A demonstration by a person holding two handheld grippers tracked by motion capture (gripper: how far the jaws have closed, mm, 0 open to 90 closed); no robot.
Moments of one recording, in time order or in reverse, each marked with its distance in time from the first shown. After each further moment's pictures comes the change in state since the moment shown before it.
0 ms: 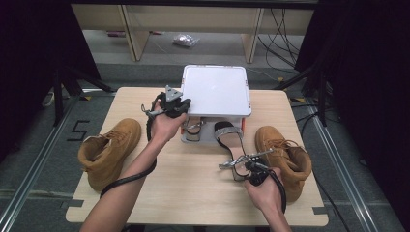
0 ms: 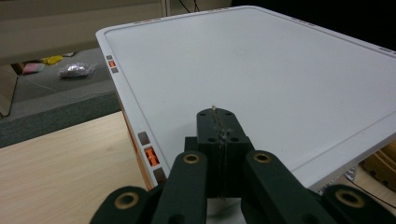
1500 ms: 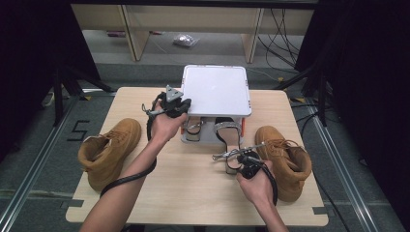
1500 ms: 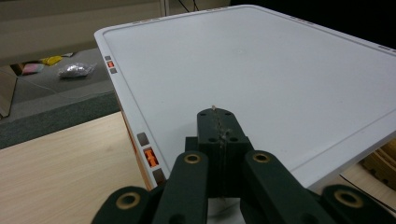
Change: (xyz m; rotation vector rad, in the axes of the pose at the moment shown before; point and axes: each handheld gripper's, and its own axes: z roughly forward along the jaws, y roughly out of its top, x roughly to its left) left arm 0.000 0.001 0.000 0.005 0.000 0.008; right arm 0.015 0.022 0.004 -0.046 0.013 -0.036
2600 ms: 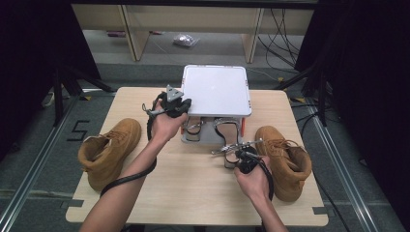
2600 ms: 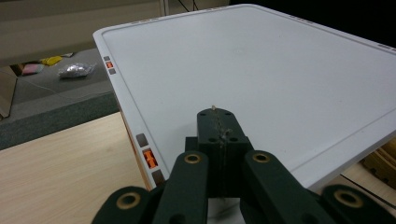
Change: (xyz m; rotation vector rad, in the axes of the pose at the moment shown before) left arm -0.001 0.001 0.001 0.002 -0.002 0.005; right arm 0.000 0.013 0.007 -0.057 -0.018 0.002
